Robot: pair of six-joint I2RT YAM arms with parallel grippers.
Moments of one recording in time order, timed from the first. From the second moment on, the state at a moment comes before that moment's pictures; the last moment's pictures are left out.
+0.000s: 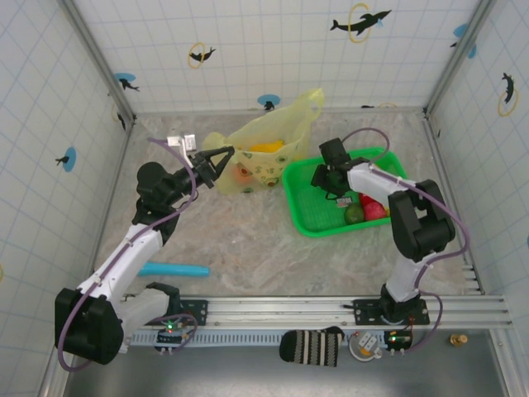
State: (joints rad) left arm -0.29 1.06 0.68 0.53 0.71 -0.68; right arm 0.43 1.76 1.14 -0.44 0.04 0.71
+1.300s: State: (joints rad) left arm -0.29 1.06 0.68 0.54 0.71 -0.68; right arm 0.62 1.81 1.66 -0.38 -0.13 0.42
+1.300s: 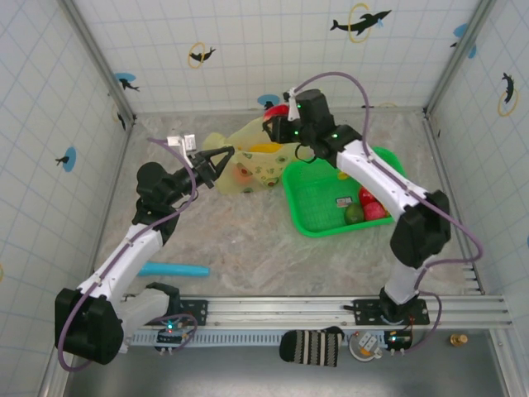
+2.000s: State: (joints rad) left arm -0.29 1.06 0.68 0.55 0.72 -0.69; right arm 0.65 1.85 1.59 -0.38 -0.09 0.42
